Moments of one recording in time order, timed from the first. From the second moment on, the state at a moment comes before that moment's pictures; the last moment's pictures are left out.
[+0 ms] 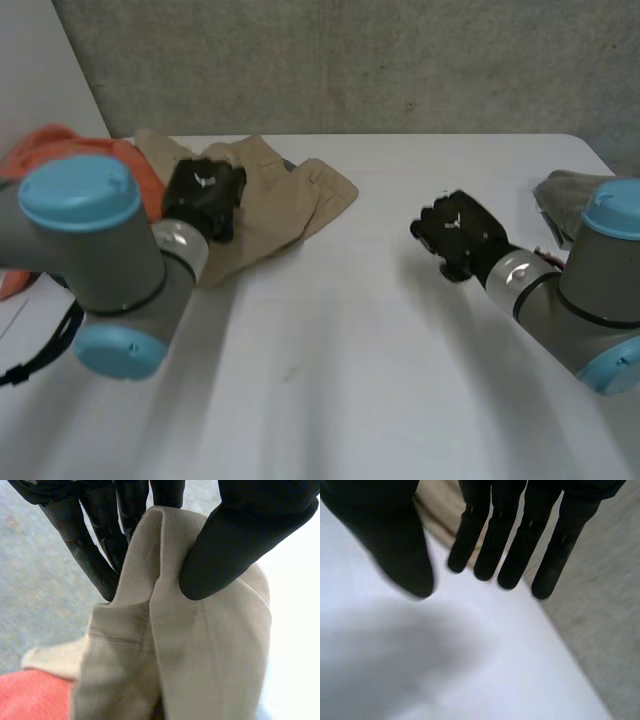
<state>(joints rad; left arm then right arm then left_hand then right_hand) 4.20 -2.04 -1.43 3.37 -1.68 3.47 1.88 -1.08 1.55 -0.23 1.18 2.45 1.14 1.20 1.19 1.20 1.01 0.85 0.85 0.87 0.87 0.69</state>
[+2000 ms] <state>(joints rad) 4.32 -1.99 -0.83 3.17 -1.61 3.44 1.93 -1.14 1.08 -0.33 1.38 2.67 1.14 1.20 1.19 1.20 1.01 1.11 1.17 1.19 1.20 0.99</state>
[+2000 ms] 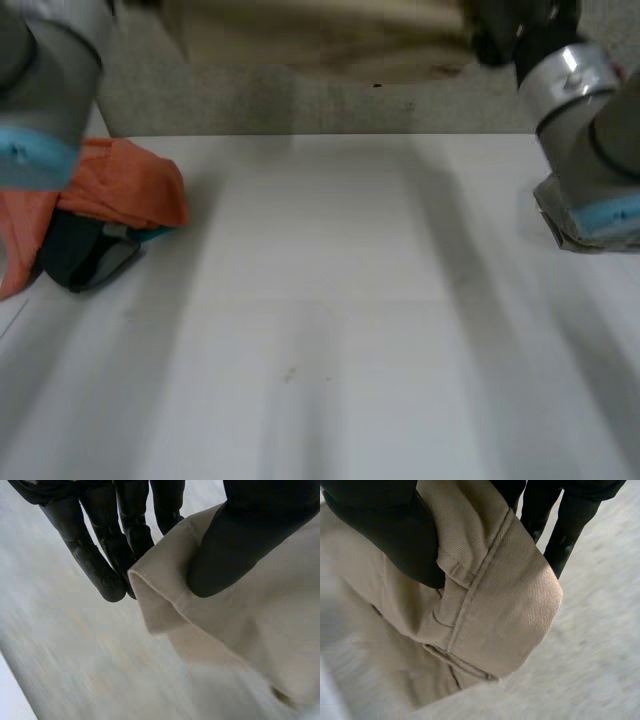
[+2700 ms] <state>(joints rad) 4.23 -1.95 -1.43 3.15 -1.66 3.56 1.89 -1.15 1.39 0.08 1.38 2.57 0.35 0.35 0.34 0.34 0.17 0.40 0.40 0.40 0.39 0.22</state>
